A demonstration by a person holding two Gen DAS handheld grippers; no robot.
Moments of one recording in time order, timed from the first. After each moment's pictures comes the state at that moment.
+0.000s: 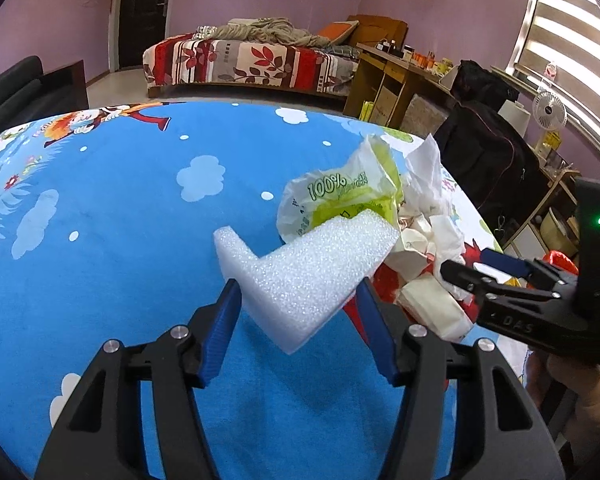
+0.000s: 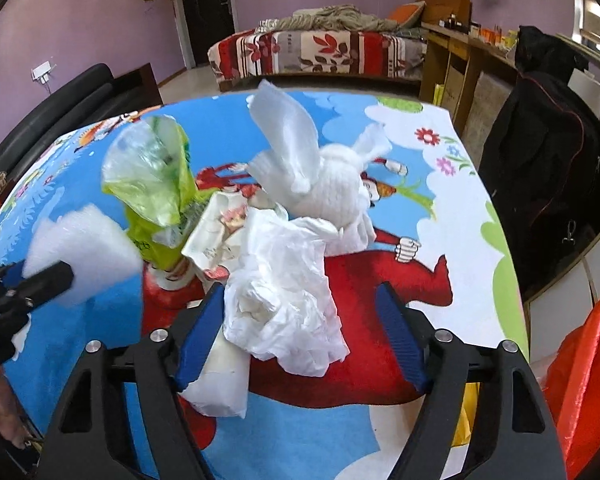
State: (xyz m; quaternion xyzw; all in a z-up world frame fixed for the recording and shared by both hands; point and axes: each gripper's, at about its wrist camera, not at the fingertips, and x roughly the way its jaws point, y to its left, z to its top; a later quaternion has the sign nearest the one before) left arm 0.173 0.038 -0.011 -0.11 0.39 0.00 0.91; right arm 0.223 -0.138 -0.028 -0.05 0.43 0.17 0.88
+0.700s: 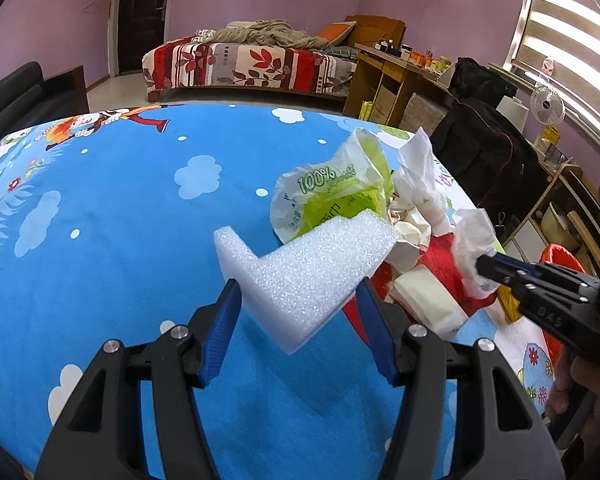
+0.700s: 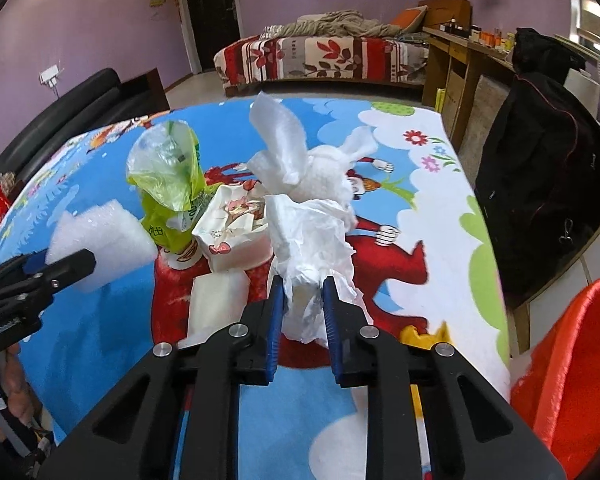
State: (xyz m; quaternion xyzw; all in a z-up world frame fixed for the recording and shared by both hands) left arm 0.166 0.028 -0.013 -0.10 0.39 0.00 0.92; right arm 0.194 -0.163 -0.009 -0.05 0.42 0.19 0.89
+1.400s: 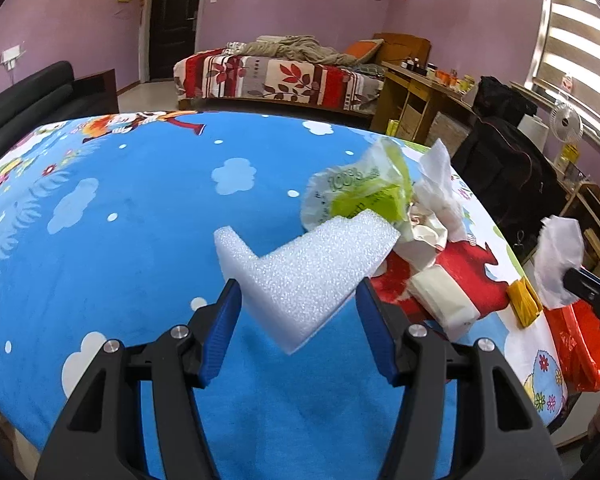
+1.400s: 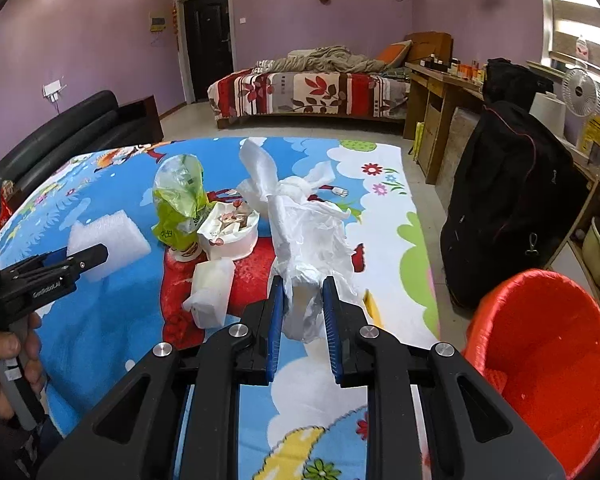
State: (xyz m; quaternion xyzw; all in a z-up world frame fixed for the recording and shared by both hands) left arm 0.139 0.034 -0.012 -0.11 0.37 0.06 0.92; right arm 0.135 -0.213 0.032 -0.05 0.35 0.17 0.92
